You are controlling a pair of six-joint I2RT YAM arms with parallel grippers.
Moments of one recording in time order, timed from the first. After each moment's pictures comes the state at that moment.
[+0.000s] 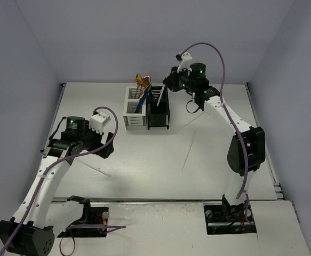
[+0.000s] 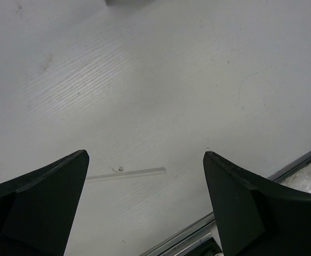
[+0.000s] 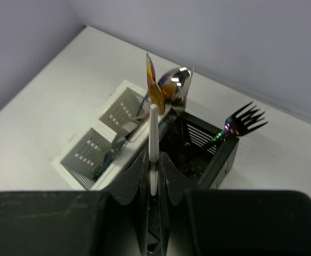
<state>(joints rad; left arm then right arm) -0.22 0.96 0.97 -0.82 0.31 0.19 0.36 1.86 1.64 0.00 -0.38 0.17</state>
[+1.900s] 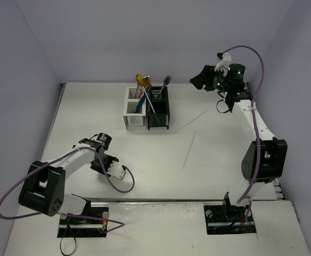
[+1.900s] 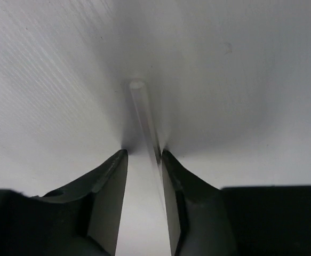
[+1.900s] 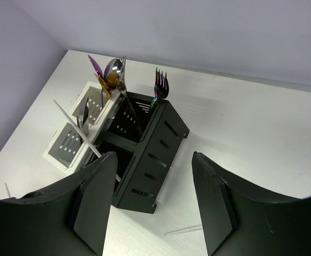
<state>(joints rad) -0.33 1.38 0.70 -0.79 0.10 1.66 0.05 1.69 1.46 -0.03 -0.56 0.28</state>
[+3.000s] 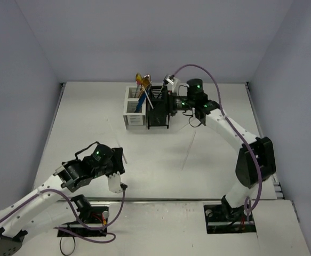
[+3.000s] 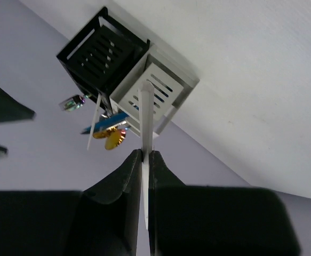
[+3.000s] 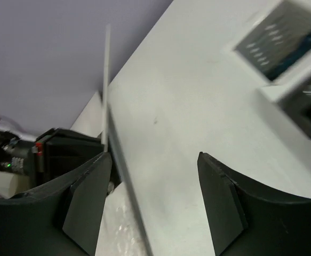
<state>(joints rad) -0.82 0.78 0.75 -0.76 -0.07 2.01 0.42 1.67 1.33 -0.05 -0.90 0.48</state>
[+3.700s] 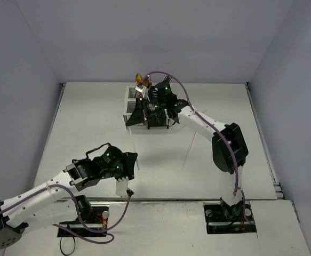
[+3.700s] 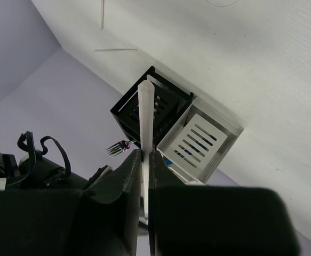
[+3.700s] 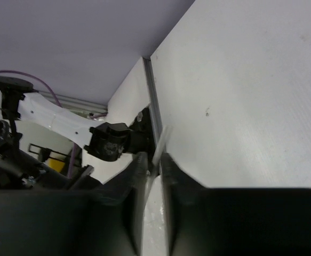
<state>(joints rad) -0.94 0.85 0.75 -0.66 0.04 2.05 0.62 1.98 1.59 -0.05 -1.02 0.61</state>
